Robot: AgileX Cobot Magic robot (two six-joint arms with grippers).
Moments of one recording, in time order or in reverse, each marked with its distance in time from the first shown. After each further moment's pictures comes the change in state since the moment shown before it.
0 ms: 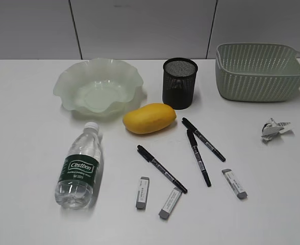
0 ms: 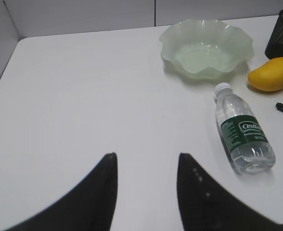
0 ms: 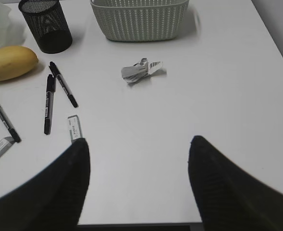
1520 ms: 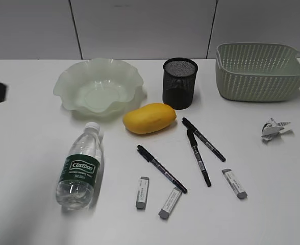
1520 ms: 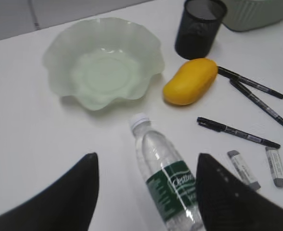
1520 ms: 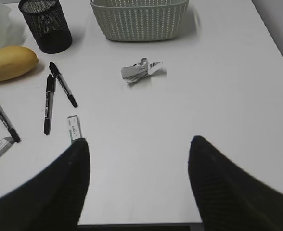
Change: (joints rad) left arm -0.009 0.823 -0.108 -0.592 -0.472 0.624; right arm 0.000 0.000 0.000 0.000 0.000 0.000
